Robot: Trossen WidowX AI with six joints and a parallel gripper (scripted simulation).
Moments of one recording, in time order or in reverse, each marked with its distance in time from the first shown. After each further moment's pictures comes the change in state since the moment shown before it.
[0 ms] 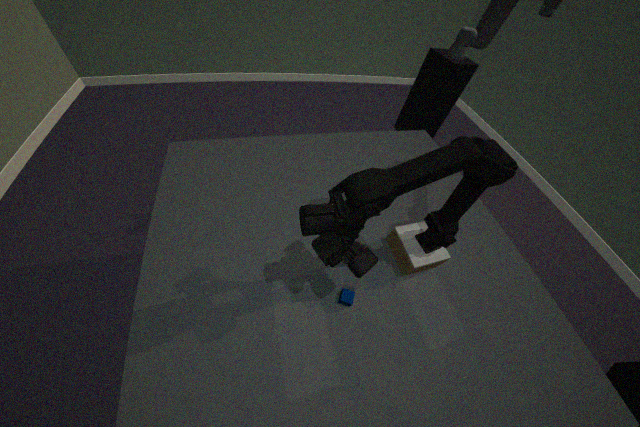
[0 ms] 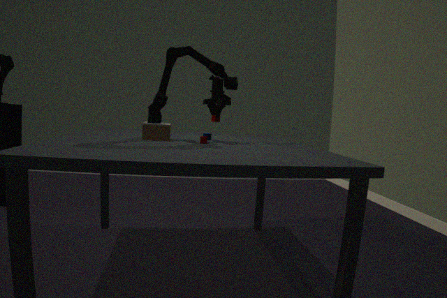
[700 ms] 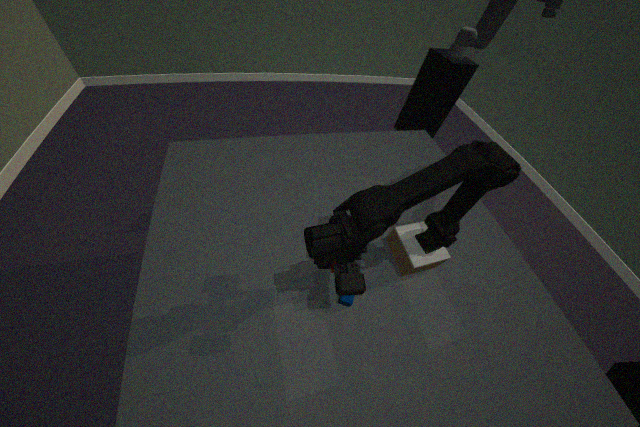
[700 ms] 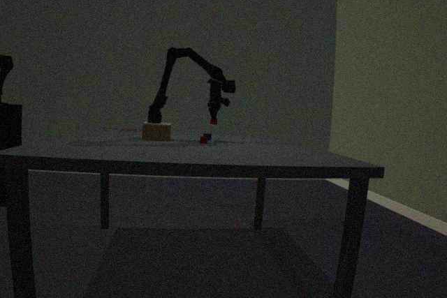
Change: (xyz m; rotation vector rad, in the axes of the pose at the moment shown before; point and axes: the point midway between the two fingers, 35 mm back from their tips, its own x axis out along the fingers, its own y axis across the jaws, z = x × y) arm 0.015 0.030 0.008 0.618 -0.001 0.003
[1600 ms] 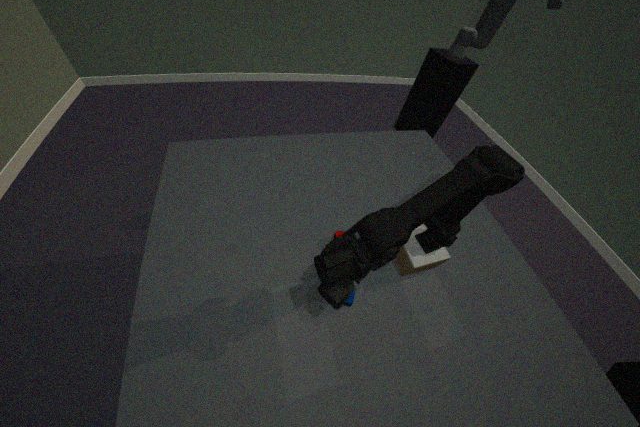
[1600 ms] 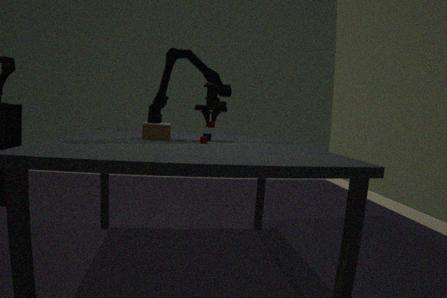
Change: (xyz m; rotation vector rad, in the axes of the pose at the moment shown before) arm 0.020 0.034 -0.019 0.817 0.003 0.002
